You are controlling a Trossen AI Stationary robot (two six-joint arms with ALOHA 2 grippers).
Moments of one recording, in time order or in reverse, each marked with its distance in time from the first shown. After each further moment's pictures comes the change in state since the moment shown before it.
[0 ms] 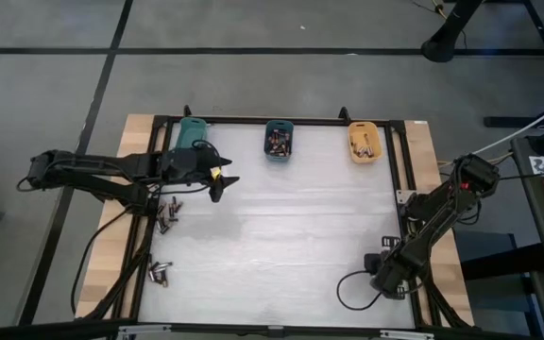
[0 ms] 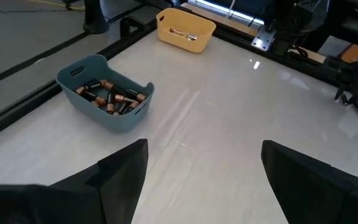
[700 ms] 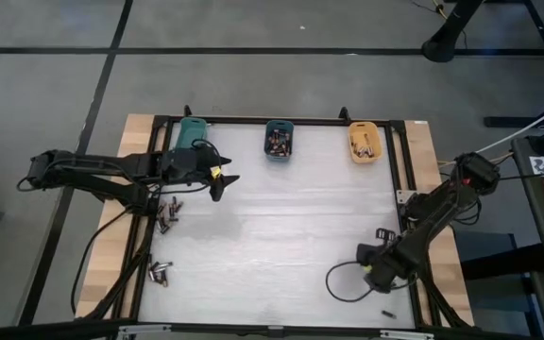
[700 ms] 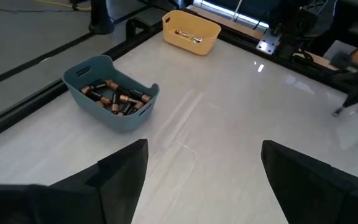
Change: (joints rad) left arm 0.000 0.000 0.000 0.001 -0.023 -0.013; right arm -0.086 -0.051 0.131 -0.154 0.210 0.037
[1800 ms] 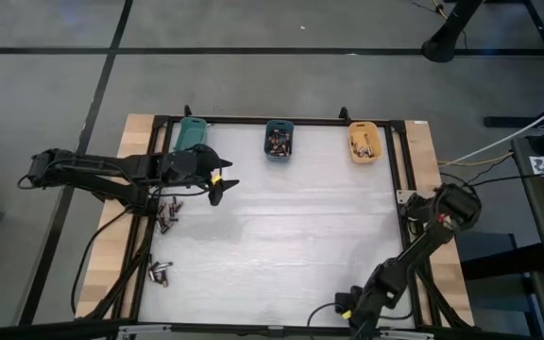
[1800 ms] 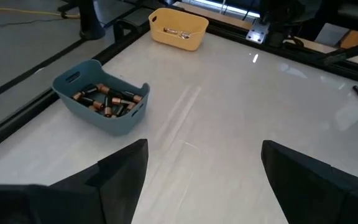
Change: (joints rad) left arm -0.034 0.000 0.000 -0.005 0.007 0.071; right arm 0.060 0.371 0.111 0.885 -0.208 0.169
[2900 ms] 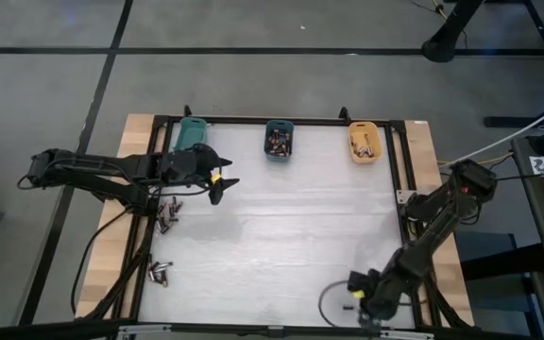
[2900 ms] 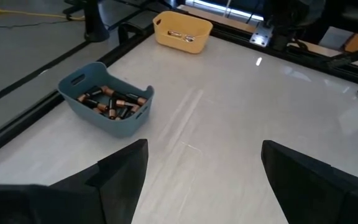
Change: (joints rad) left arm 0.006 0.000 0.000 0.005 -0.014 -0.001; right arm 0.020 -0.283 -0.002 -0.348 0.134 0.180
